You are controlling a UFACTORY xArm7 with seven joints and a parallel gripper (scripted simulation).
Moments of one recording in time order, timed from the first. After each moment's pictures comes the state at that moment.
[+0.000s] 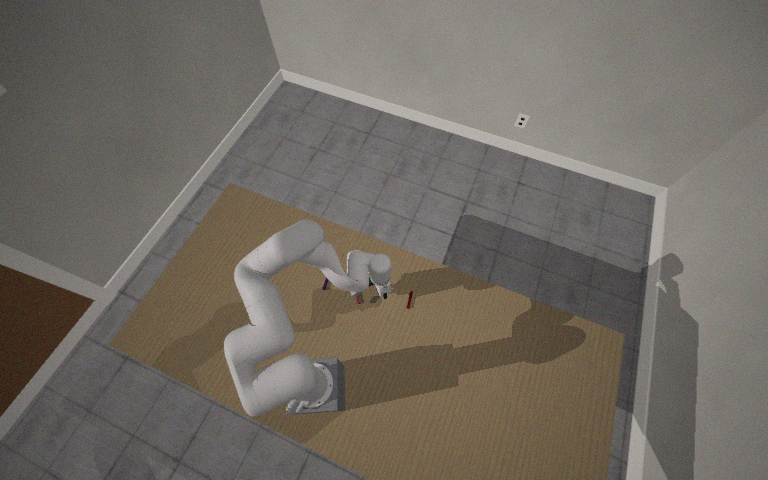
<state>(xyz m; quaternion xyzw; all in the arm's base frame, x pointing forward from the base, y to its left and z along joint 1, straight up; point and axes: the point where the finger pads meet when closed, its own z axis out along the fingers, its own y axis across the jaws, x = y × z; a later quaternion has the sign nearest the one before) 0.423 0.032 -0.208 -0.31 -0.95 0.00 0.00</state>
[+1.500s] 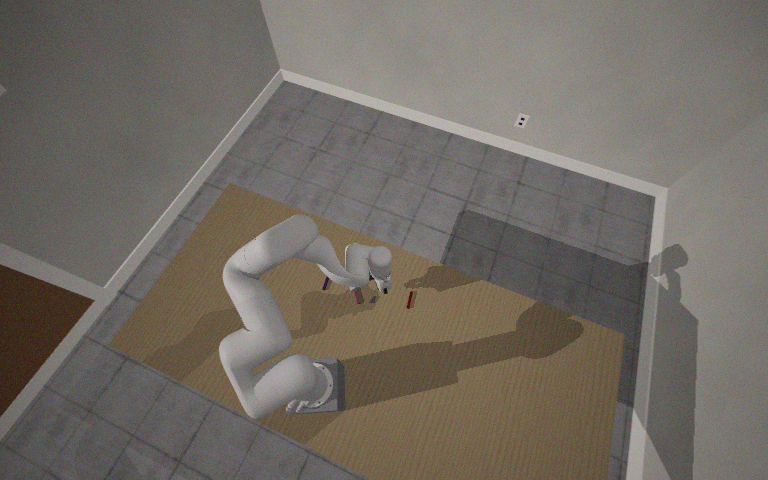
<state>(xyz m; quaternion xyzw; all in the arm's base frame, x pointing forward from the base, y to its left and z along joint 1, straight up) 0.423 0.031 -0.146 -0.31 -0.95 0.00 0.00</state>
